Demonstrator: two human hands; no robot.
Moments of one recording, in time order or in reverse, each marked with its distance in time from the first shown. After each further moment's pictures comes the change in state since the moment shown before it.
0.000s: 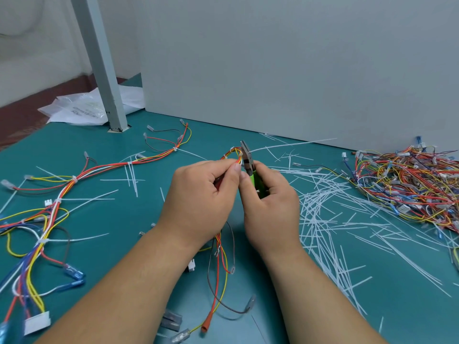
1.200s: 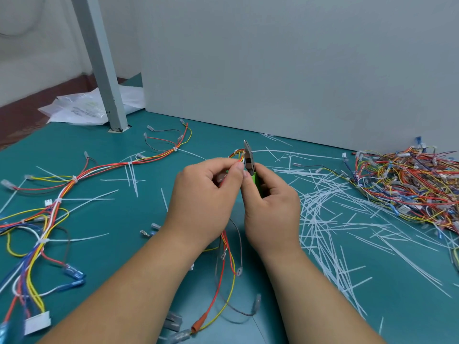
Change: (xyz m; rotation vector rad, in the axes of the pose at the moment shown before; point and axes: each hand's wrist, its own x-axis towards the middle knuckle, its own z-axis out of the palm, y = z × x) left_hand 0.000 0.010 0.005 -0.171 -0.027 -0.212; right_hand 0.000 0.003 0.002 0.070 -0.001 -0.007
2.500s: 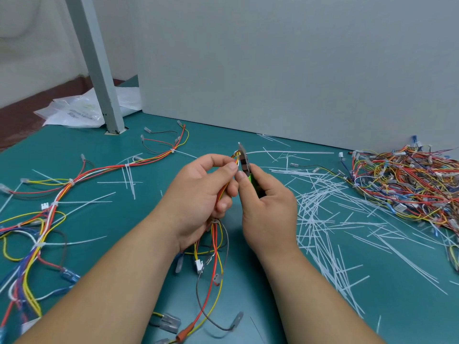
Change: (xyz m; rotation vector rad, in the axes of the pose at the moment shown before) left_hand 0.011 0.008 -0.011 -0.657 -0.289 -0.558; right_hand -0.001 0.003 0.000 -0.019 -0.005 -0.026
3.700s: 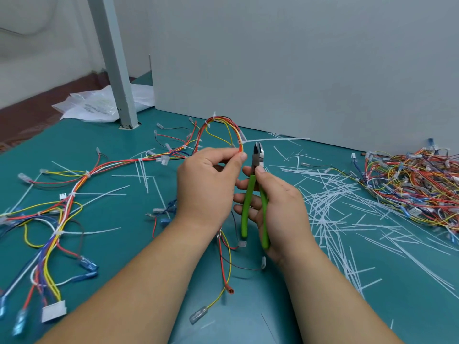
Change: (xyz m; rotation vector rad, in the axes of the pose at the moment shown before) left_hand 0.016 -0.015 0.002 0.465 0.489 0.498; right_hand 0.001 -0.017 -0.002 0.564 -0.168 0.590
